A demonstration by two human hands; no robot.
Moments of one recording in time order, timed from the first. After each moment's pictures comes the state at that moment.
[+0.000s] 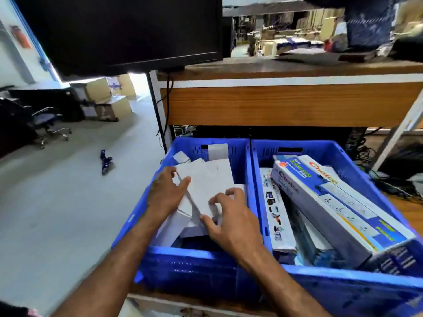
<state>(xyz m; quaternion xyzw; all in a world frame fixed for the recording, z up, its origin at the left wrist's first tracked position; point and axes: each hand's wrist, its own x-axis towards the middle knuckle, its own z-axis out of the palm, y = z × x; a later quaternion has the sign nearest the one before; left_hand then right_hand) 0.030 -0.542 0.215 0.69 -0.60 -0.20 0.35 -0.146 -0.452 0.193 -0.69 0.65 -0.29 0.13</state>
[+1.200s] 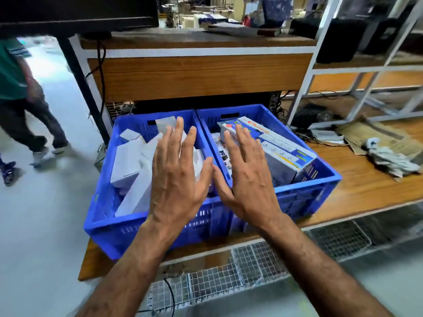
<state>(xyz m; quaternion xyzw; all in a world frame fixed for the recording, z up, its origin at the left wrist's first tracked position) -0.022 -0.408 0.246 0.41 -0.81 0.03 0.41 -0.168 -0.346 0.247 -0.64 0.68 -0.32 -0.14</state>
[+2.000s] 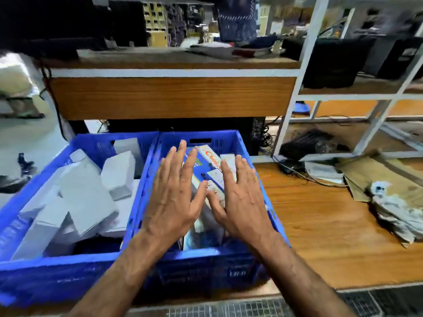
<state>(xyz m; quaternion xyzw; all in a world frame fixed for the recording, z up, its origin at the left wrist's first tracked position) -0.250 -0.433 0.234 0.46 -0.83 0.03 0.32 -0.407 -0.393 0.222 -0.67 0.71 -0.22 -0.06</state>
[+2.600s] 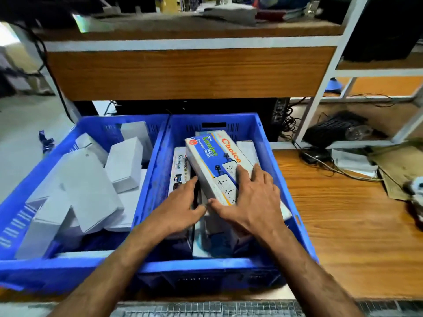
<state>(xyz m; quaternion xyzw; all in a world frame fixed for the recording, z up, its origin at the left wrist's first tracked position) -0.238 -0.490 0.182 0.52 -0.81 -0.27 0.08 -0.417 -0.435 0.198 -0.61 0.78 -0.13 0.04</state>
